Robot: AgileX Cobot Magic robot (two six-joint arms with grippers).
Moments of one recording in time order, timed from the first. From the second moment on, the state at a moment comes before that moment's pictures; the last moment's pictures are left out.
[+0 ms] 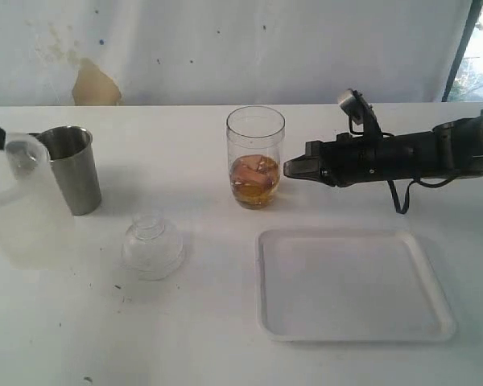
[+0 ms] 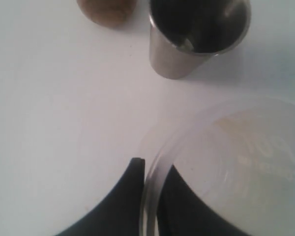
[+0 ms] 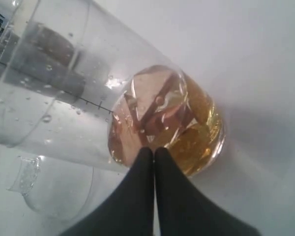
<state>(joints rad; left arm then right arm) -0.03 1.38 -1.02 -0.13 0.79 -0.02 0.07 2.19 -1.29 1.58 0.96 -1.43</state>
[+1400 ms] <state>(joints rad) -0.13 1.34 -1.32 -0.37 1.12 0.47 0.07 2.19 -1.29 1.56 0.96 -1.43</state>
